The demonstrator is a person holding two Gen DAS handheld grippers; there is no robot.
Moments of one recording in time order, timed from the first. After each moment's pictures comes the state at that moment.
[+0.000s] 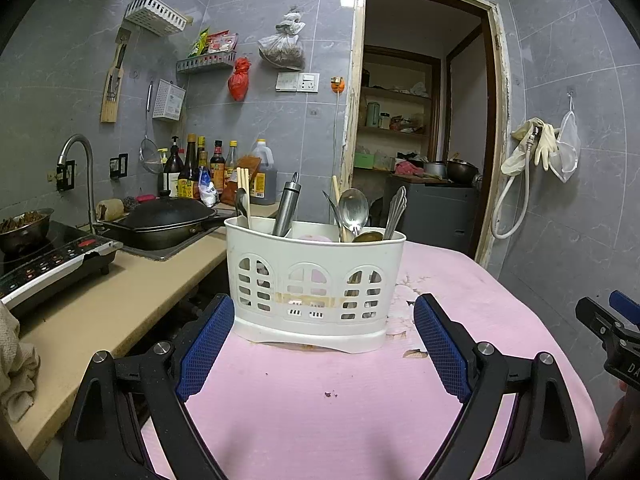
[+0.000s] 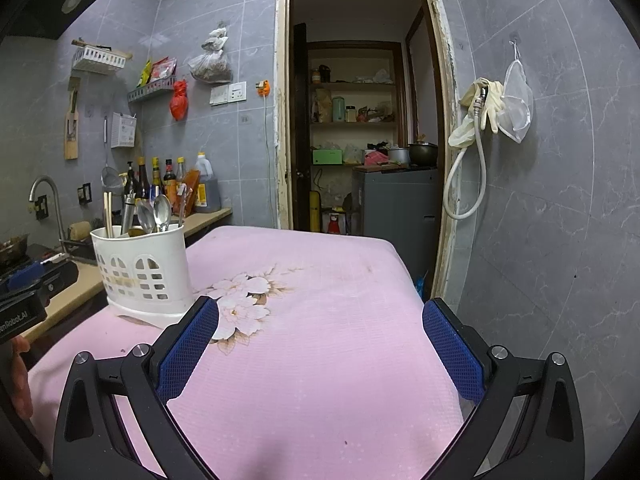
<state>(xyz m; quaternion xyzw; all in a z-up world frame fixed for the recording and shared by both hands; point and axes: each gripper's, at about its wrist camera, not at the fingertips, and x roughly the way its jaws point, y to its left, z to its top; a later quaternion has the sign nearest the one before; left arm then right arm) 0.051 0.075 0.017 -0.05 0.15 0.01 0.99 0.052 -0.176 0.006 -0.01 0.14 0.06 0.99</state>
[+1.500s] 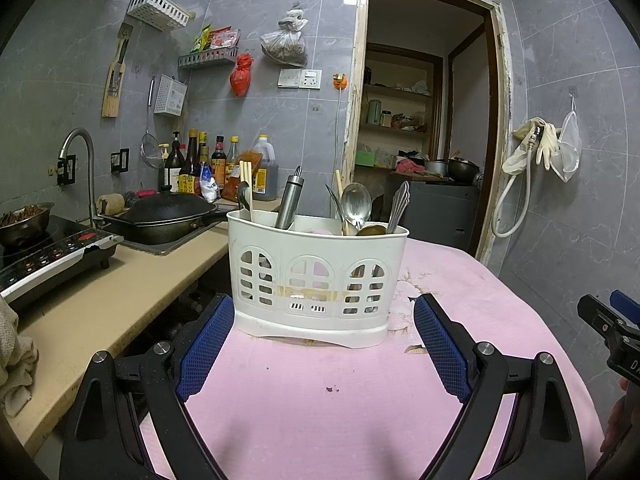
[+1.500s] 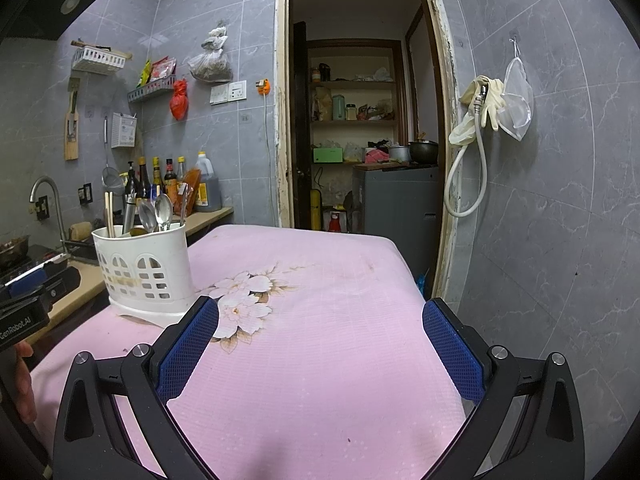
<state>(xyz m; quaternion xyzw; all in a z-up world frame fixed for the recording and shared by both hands) 0.050 0.077 0.012 -0.05 0.15 0.01 0.99 0.052 -0.175 0.006 -0.01 0.14 0.06 0.99</state>
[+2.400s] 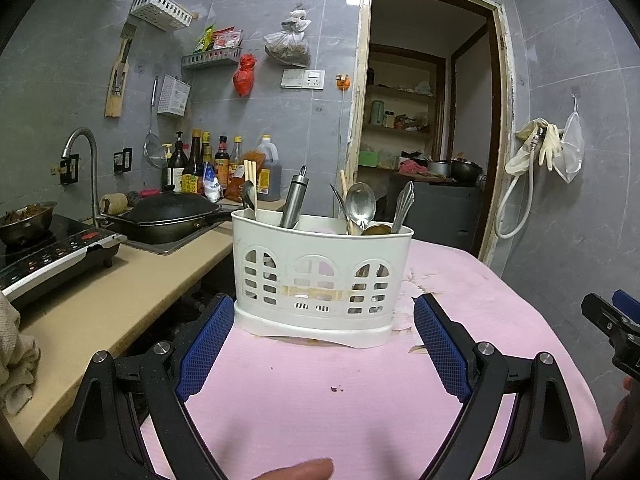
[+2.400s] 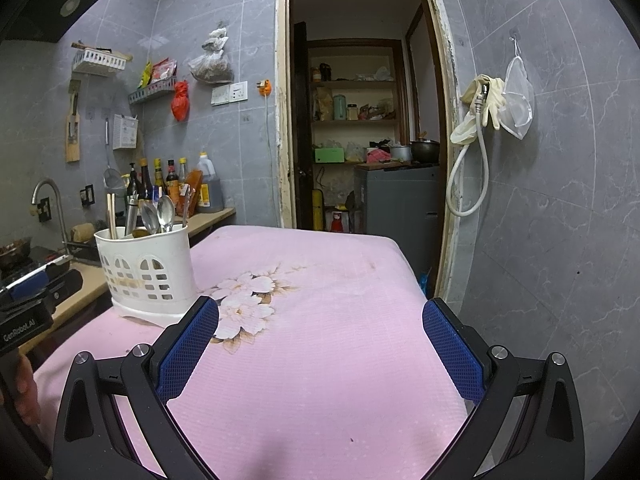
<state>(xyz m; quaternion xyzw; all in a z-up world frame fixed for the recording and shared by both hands) 0.049 0.078 0.008 -0.05 0.15 0.02 0.99 0.048 -0.171 0.004 0.00 0.14 0.06 0.99</state>
